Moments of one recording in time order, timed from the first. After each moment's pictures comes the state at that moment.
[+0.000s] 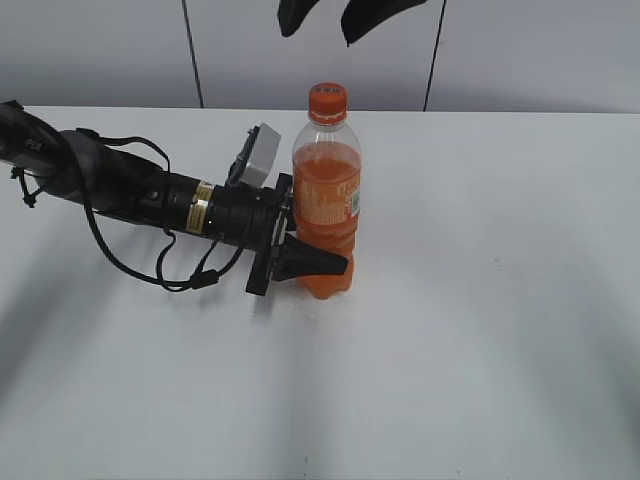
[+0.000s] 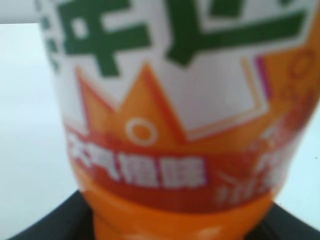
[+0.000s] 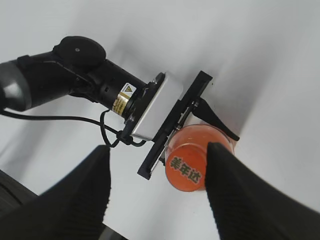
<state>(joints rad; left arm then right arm) -0.29 2.45 -1.47 1.65 -1.25 -0.73 0.60 1.92 -2.01 0.23 1.22 0.14</state>
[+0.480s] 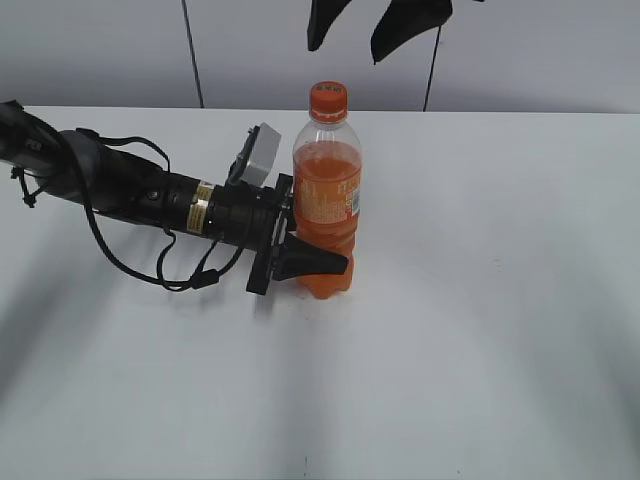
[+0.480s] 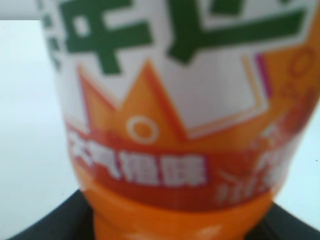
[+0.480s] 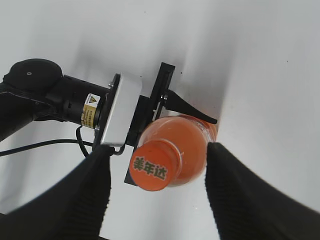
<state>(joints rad) -0.29 2.45 -1.47 1.64 -1.24 -0.75 0.60 1.92 -1.97 0.12 1.22 0.38</state>
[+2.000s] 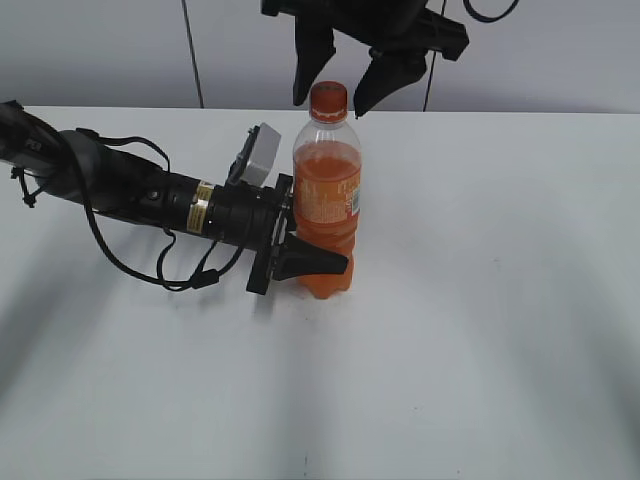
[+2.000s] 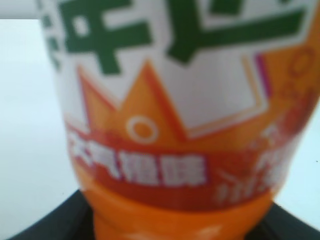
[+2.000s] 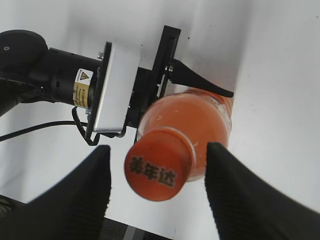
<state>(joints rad) -0.29 2.45 -1.47 1.64 -1.24 -0.75 0.60 1.97 -1.92 0.19 1.22 0.40</state>
